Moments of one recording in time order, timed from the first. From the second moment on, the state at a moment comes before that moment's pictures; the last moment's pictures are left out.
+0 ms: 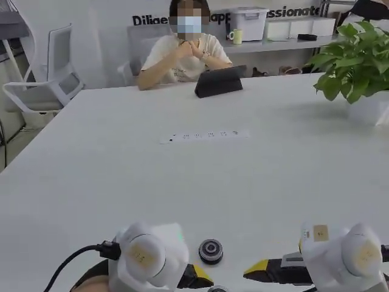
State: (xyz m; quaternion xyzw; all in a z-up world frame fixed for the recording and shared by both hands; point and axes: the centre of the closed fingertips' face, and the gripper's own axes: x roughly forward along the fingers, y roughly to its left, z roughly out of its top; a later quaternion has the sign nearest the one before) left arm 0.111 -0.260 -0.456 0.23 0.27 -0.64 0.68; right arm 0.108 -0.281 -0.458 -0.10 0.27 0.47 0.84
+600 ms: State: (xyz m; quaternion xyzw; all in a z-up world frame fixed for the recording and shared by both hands) left arm 0.117 -0.261 -0.463 0.25 0.27 -0.63 0.69; right arm 0.104 -0.278 -0.465 -0.10 0.27 0.47 0.83
